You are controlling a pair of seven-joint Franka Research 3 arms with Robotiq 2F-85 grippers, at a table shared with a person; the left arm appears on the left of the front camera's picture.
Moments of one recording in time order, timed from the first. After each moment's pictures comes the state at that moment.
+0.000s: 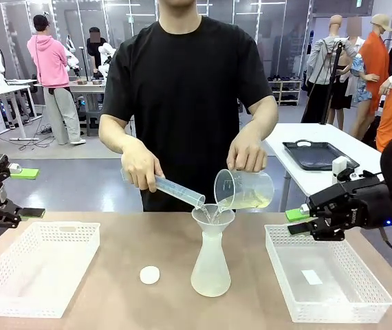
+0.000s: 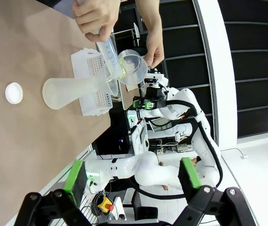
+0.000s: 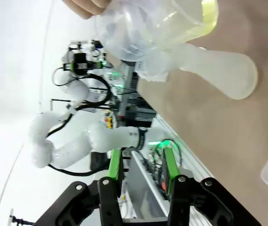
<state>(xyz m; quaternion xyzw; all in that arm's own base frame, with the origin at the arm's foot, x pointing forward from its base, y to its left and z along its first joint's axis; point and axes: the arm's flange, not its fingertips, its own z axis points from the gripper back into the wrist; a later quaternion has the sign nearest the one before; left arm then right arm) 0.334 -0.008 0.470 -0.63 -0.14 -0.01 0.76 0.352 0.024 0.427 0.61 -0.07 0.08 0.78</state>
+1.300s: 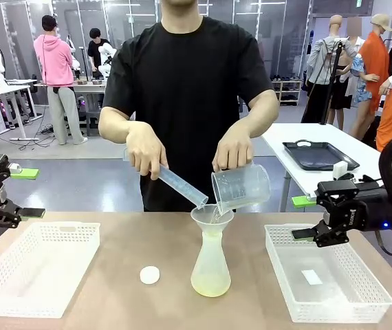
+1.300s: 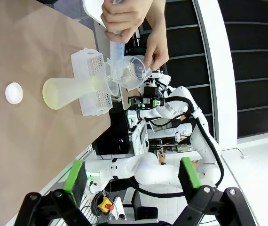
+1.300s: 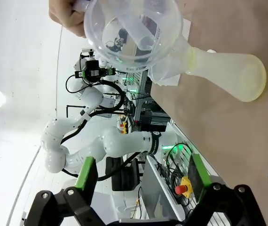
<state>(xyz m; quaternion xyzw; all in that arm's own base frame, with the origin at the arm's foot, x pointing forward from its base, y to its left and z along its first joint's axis) 0.334 -0.008 0.470 -0.63 -0.14 -0.01 0.76 0.356 0.021 0.417 0.64 -0.06 0.05 0.77</state>
